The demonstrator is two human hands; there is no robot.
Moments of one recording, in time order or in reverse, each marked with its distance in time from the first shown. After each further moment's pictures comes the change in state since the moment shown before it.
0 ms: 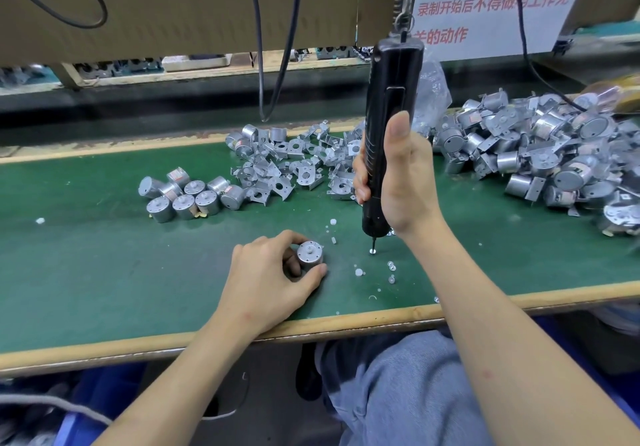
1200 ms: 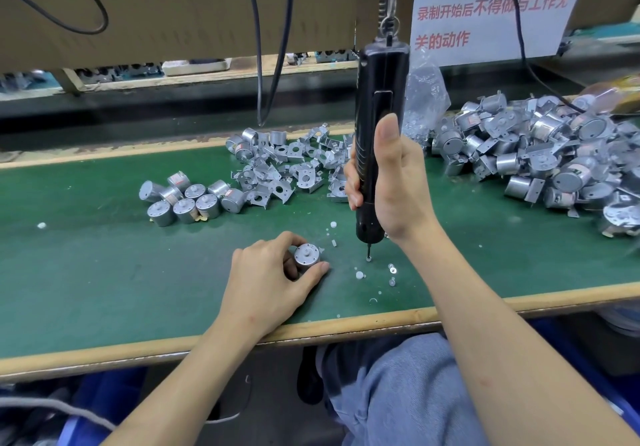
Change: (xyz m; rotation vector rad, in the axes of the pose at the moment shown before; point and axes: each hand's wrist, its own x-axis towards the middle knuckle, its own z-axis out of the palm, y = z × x) left_hand 0.002 0.004 0.001 0.017 0.031 -0.040; right_hand -0.003 -0.004 0.008 -0.006 -0.036 0.014
